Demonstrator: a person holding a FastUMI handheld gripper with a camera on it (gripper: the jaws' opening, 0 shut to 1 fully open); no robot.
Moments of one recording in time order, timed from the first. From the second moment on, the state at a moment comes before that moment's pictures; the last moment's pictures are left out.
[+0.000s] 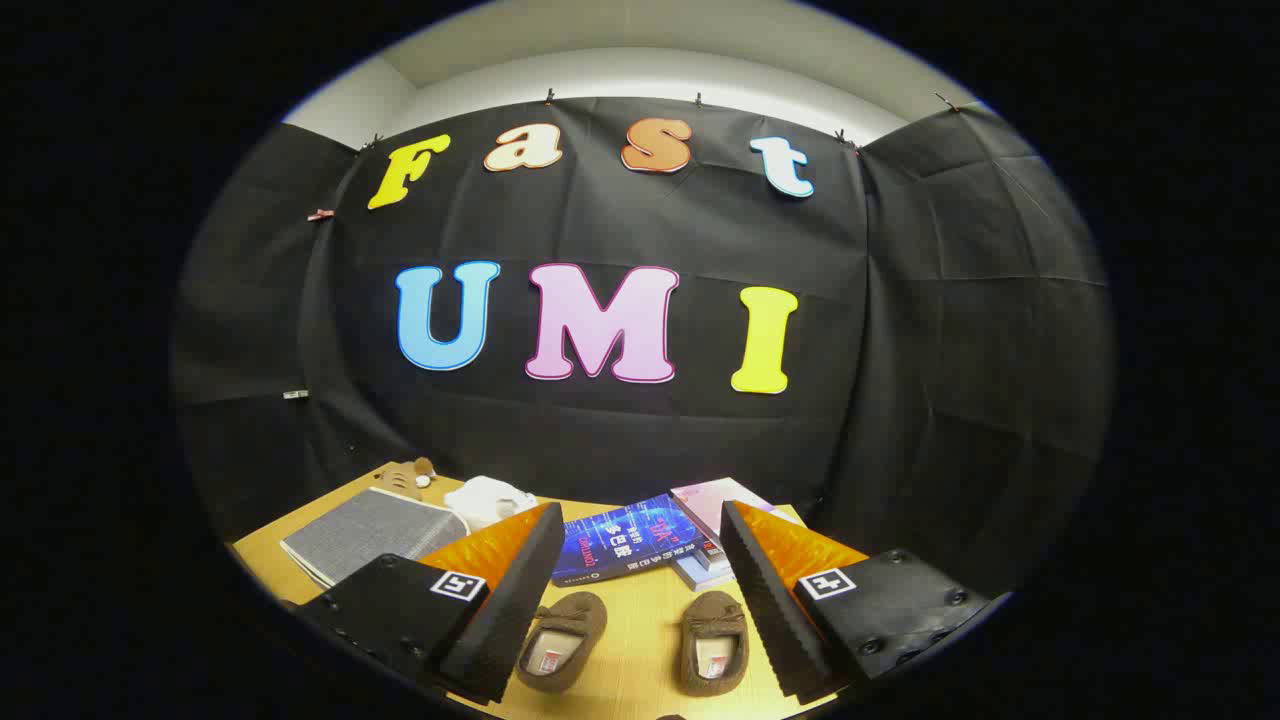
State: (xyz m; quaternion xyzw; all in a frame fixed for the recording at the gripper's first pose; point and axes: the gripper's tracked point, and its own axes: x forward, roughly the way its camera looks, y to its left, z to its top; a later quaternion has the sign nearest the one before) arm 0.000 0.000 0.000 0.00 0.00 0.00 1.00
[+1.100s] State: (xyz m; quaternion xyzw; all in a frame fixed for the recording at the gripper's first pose) arm 0.015 0.045 -0.050 0.02 0.07 0.06 1.00
